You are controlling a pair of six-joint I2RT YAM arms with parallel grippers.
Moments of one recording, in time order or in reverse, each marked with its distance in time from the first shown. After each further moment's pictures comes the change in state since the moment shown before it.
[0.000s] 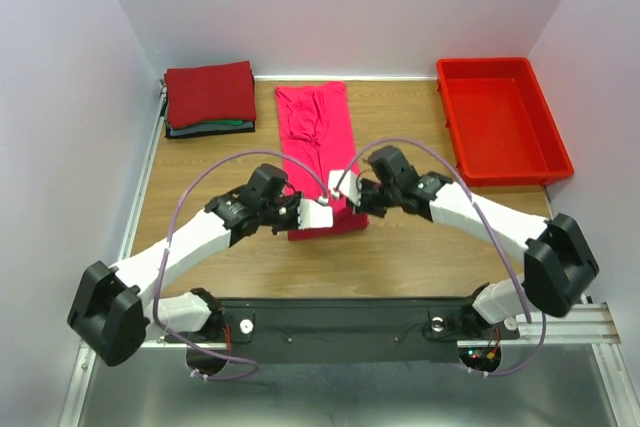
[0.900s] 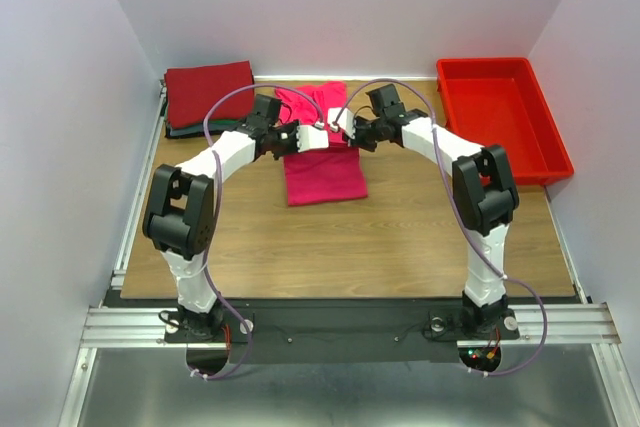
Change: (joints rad) left arm 0.344 0.683 0.567 0.119 0.093 0.257; right arm -0.327 0.656 0.651 0.004 -0.194 -0.283
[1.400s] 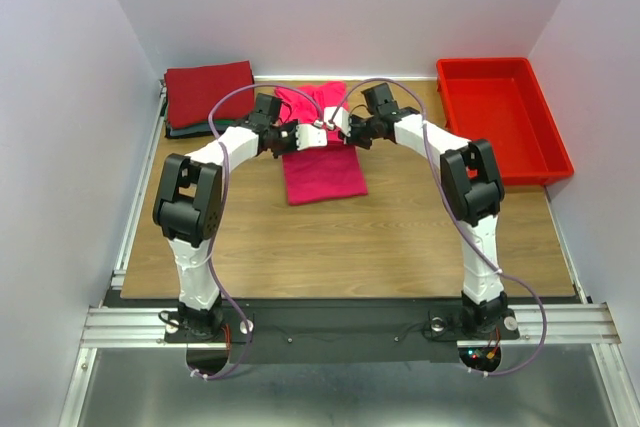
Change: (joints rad) left arm 0.028 0.123 0.076 0.000 -0.007 0.022; right arm -0.011 0.140 0.130 -0.002 -0.014 -0.024
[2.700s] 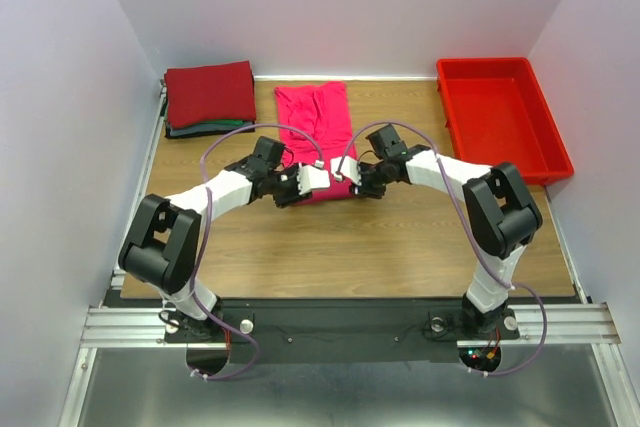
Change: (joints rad) left arm -0.121 -0.355 -0.472 0.051 0.048 -0.229; right arm 0.102 -0.357 -0.546 0.002 0.043 -0.019
